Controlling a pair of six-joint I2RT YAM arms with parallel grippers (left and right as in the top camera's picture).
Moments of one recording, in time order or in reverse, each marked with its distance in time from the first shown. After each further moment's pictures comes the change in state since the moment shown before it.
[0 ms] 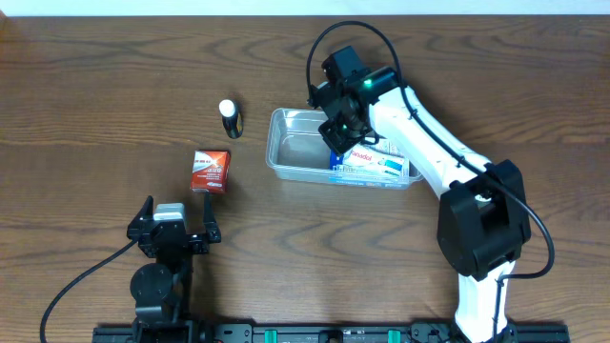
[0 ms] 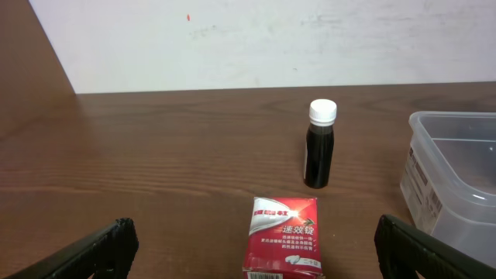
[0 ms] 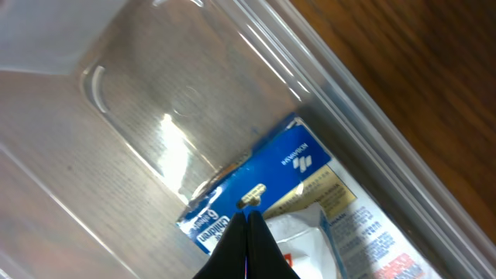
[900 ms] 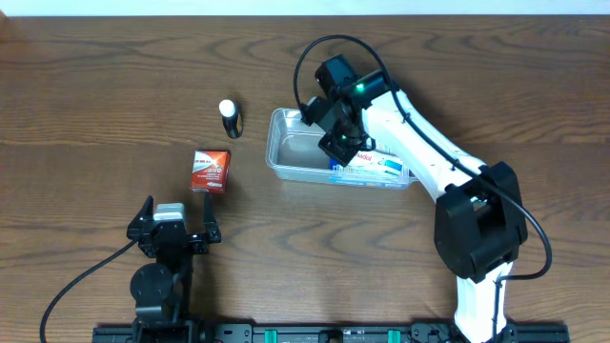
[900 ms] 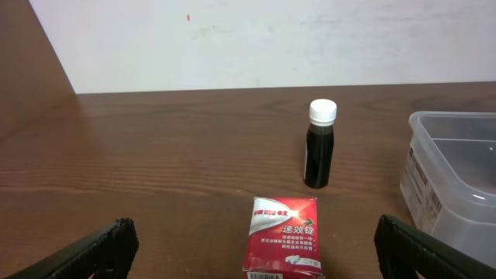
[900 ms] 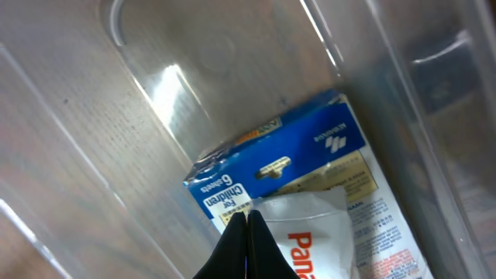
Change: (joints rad) left arm 0.000 0.000 0.000 0.000 0.000 0.000; right arm 0.029 0.000 0.000 -0.080 0.014 -0.200
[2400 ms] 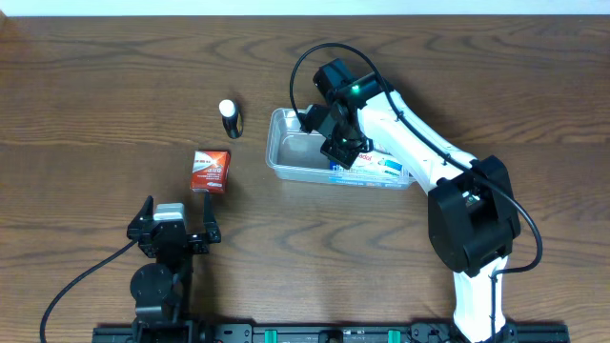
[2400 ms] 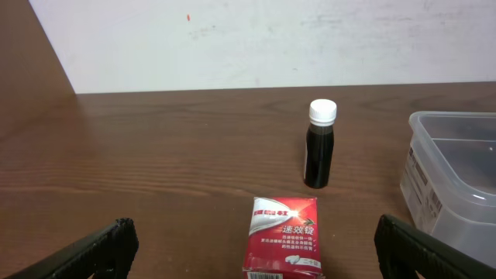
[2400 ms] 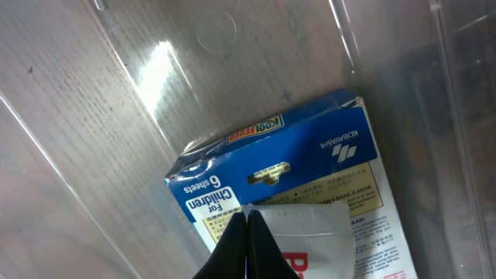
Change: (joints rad) left arm 0.000 0.000 0.000 0.000 0.000 0.000; right arm 0.001 0.040 0.000 -0.002 0.027 -0.103
